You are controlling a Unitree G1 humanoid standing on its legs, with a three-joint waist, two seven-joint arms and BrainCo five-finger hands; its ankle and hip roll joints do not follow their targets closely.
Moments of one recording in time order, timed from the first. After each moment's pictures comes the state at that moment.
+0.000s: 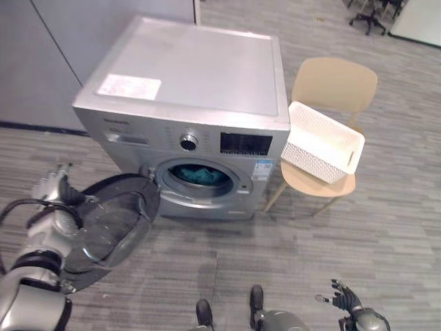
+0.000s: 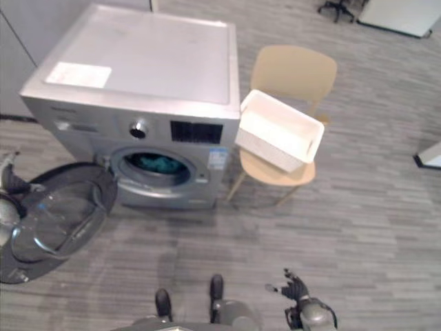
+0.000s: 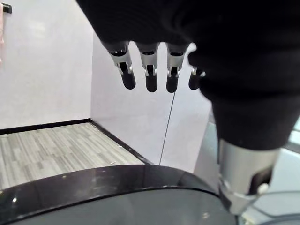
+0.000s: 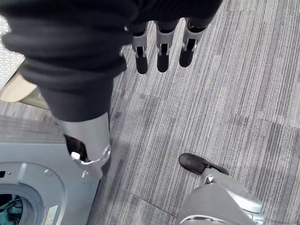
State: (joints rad) left arm -0.51 0.97 -0.28 1.05 0.28 -0.06 0.22; right arm 0.06 -0.34 0.21 0.87 0.11 -0.09 -0.03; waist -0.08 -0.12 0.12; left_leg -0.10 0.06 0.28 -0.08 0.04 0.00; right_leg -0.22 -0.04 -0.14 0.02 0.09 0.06
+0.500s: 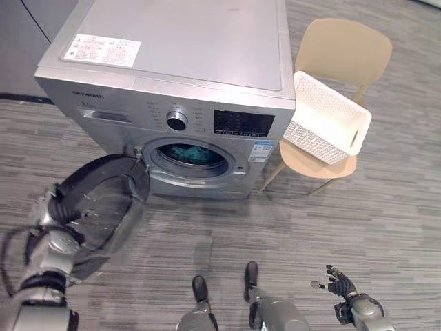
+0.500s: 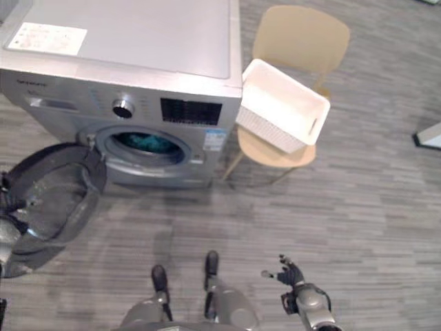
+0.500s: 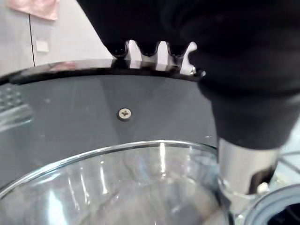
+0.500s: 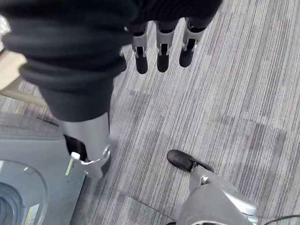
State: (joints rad) left arm -0.28 0.79 -0.01 0.93 0.17 -0.08 0.23; right arm 0.01 -0.34 0.20 0.88 0.11 -0.09 -0.02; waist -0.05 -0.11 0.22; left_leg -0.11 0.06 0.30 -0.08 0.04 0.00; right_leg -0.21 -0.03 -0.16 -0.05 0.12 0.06
